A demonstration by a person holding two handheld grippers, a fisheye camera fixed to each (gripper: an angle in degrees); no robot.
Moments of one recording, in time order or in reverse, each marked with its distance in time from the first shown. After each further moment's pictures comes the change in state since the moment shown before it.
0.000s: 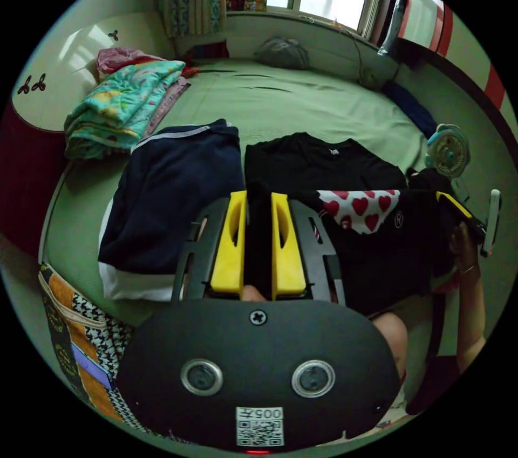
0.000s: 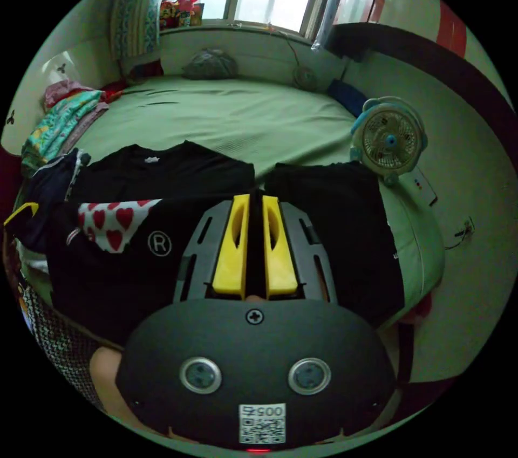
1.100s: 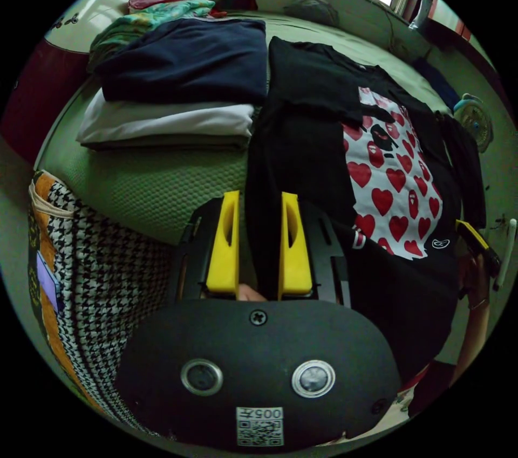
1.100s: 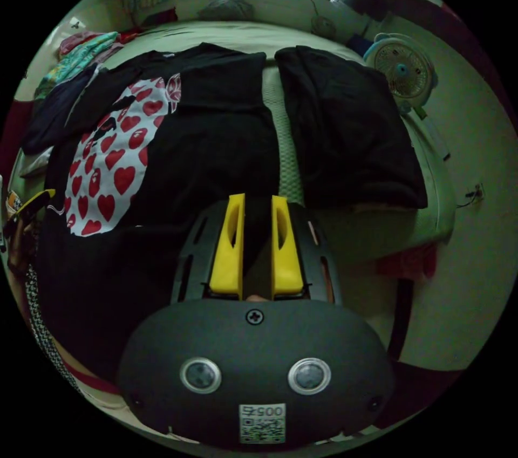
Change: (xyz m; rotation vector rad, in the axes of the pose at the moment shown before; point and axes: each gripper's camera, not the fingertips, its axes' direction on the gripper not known) left arm 0.053 0.099 0.087 -0.186 -0.072 -0.115; right arm -0.070 0.038 0.027 -0.244 0.013 -0.084
